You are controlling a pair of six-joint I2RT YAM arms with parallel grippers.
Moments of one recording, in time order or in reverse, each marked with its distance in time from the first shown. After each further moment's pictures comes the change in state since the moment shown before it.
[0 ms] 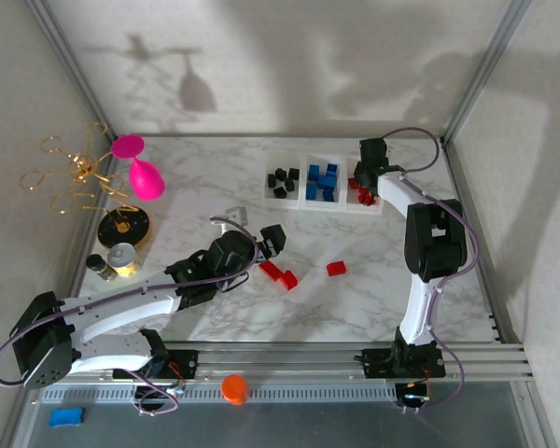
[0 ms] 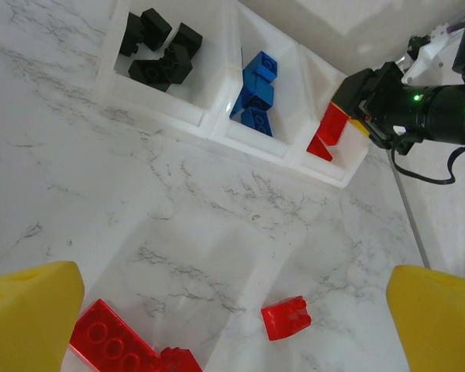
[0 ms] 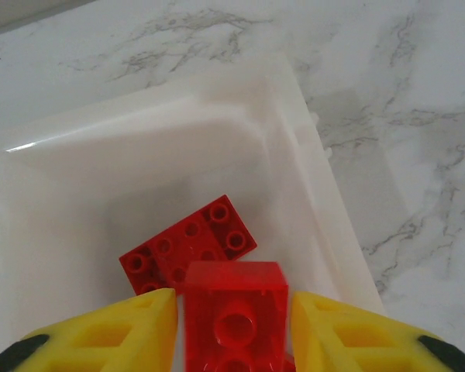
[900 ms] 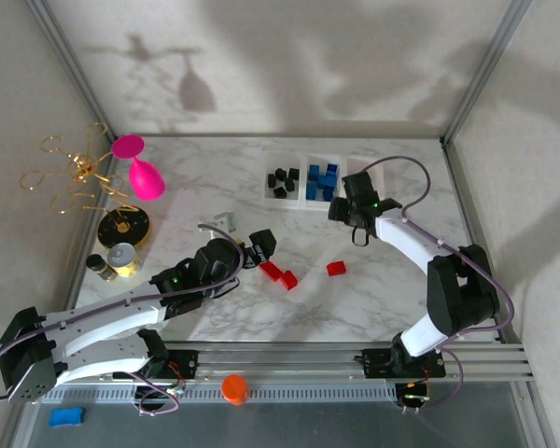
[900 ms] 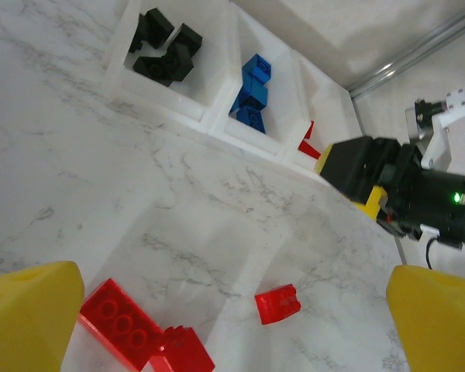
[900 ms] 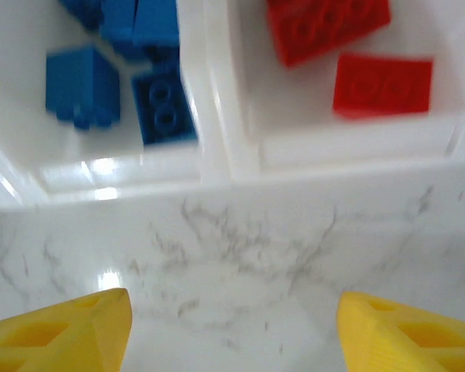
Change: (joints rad) left arm 0.004 -0.145 -0.103 -0.009 0.018 -0.040; right arm 0.232 -0.431 -0.436 -0.110 -0.107 0.091
